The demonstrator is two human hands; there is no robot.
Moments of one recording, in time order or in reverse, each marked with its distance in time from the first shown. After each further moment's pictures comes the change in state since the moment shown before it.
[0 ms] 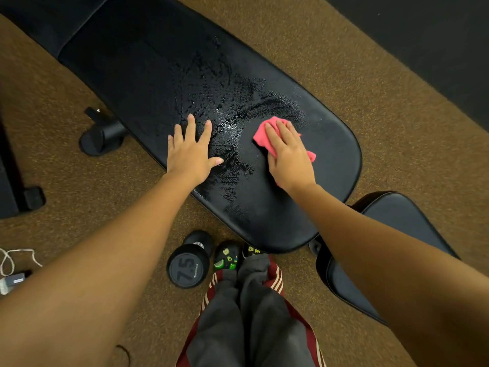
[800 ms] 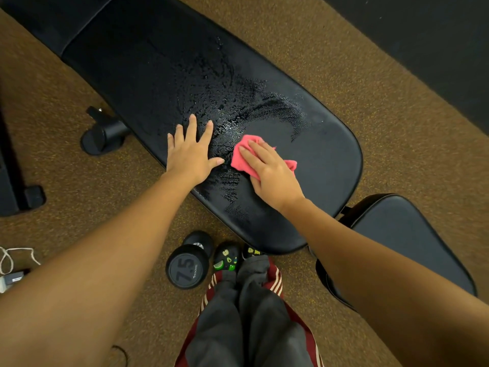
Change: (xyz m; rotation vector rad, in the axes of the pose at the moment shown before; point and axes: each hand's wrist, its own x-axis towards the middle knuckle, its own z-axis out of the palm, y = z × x) left_hand -0.001 -0.002 -0.002 0.000 0.006 0.009; right_hand -0.019 -0.021 0.016 0.077 -0.090 -0.231
